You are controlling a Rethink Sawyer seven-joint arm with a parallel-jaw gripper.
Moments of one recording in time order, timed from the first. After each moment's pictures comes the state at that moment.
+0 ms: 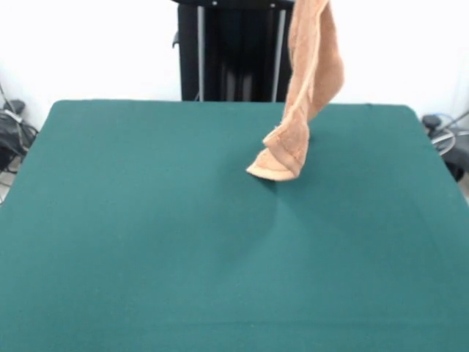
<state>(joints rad) -0.27 -1.10 0.11 1.86 0.05 1.17 1.88</state>
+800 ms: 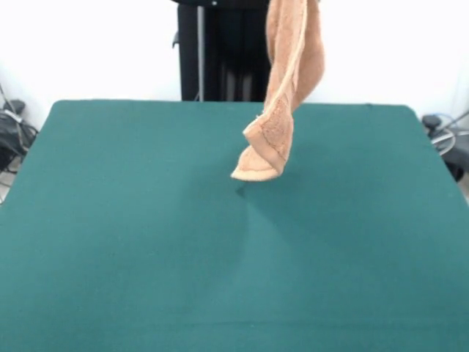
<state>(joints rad) -0.38 -1.11 0.25 1.72 -0.03 1.34 1.88</state>
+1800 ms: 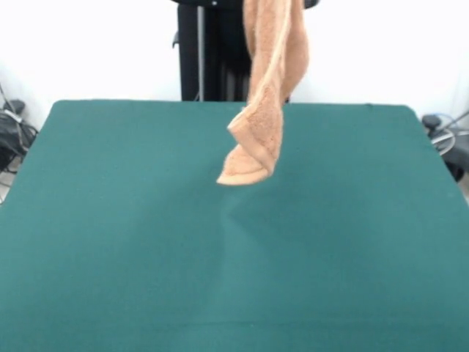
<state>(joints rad) -0.52 -1.11 0.40 1.62 -0.09 1.43 1.77</state>
